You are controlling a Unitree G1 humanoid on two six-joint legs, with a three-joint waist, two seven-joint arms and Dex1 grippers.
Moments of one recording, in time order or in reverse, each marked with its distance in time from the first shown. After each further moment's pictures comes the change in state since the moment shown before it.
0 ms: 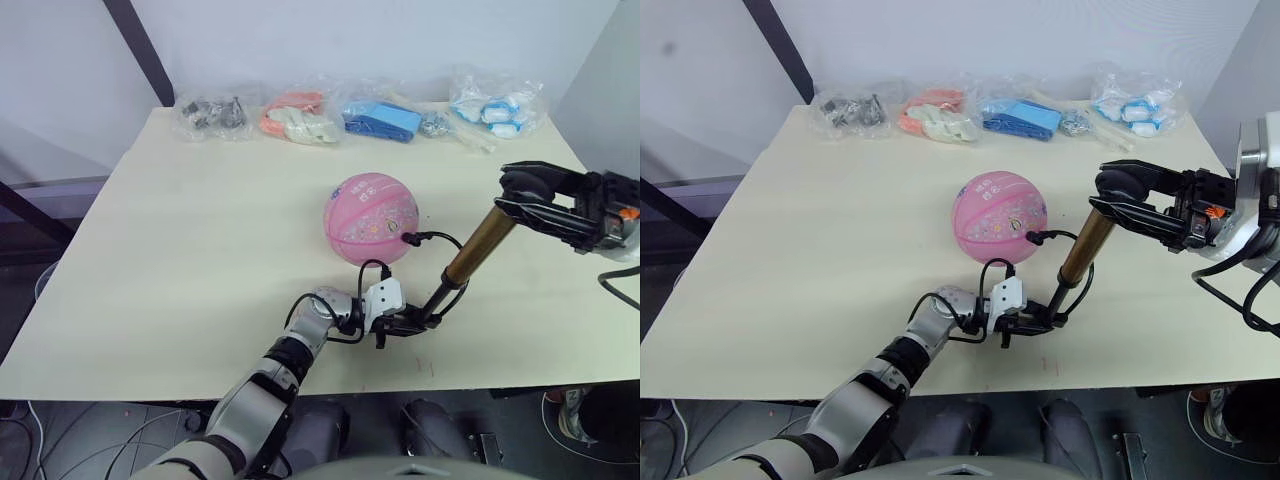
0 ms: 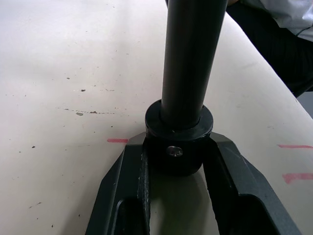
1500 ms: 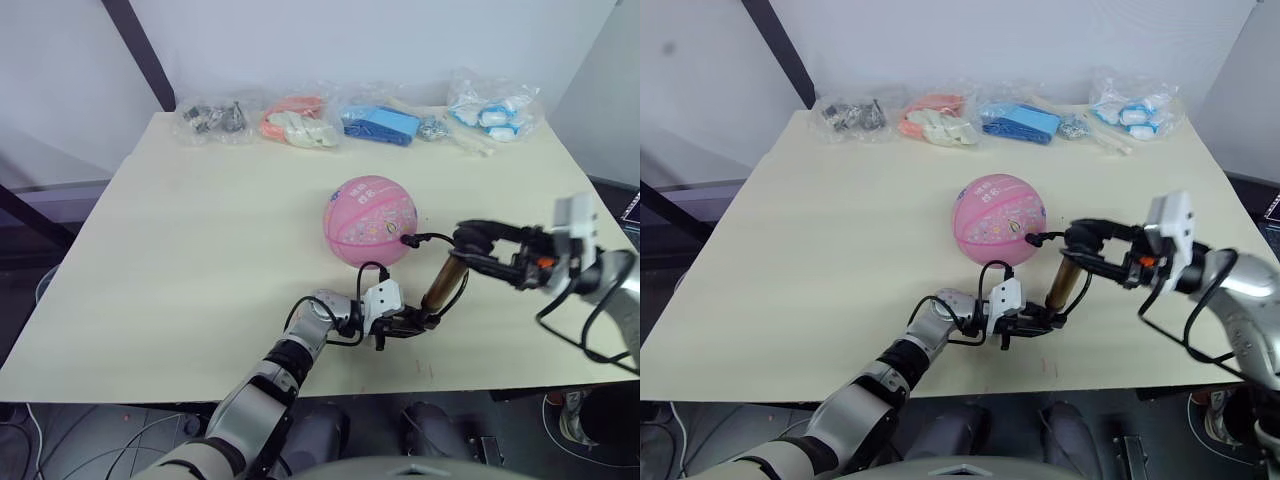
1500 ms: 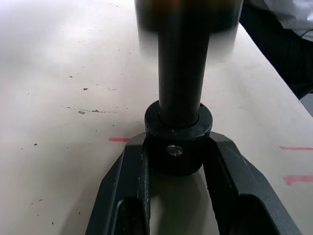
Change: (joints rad) left arm 0.013 -0.001 0.007 0.000 -0.001 0.011 0.004; right arm 0.118 0.108 0.172 0.008 -0.285 -0.191 0.032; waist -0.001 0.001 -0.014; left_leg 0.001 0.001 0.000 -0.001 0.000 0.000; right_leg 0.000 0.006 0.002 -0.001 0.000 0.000
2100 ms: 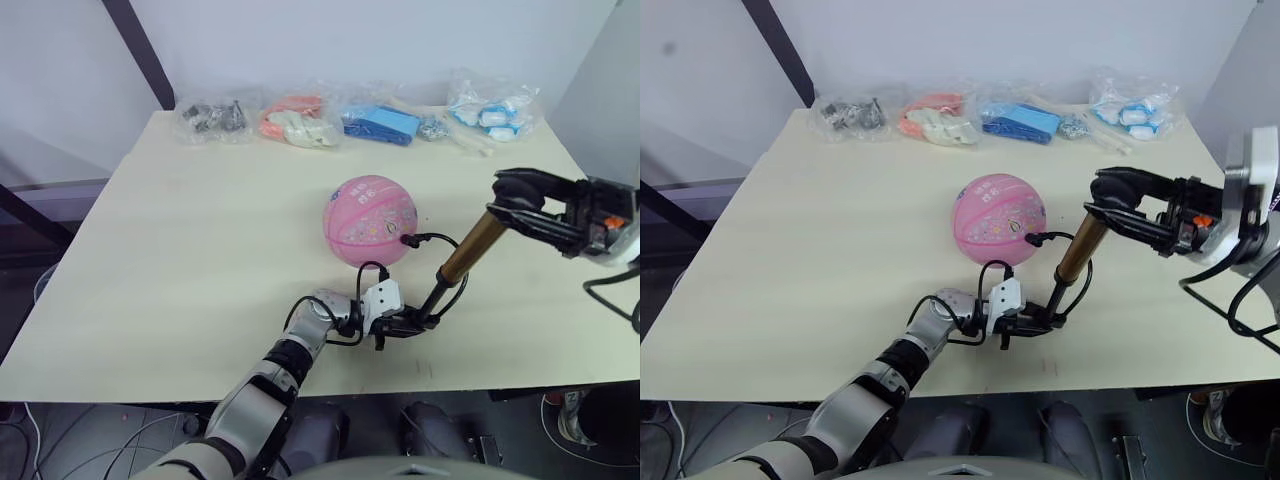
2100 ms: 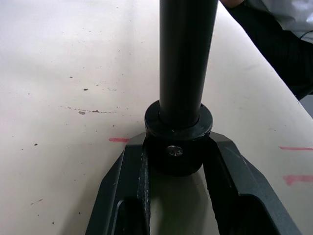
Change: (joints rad) left arm -0.001 0.003 -0.002 0.000 0.001 0.000 -0.001; right arm -0.053 -0.029 -0.130 -0.034 0.150 0.093 -0.011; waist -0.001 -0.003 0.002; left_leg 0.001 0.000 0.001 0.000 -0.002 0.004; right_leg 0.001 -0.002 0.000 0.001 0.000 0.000
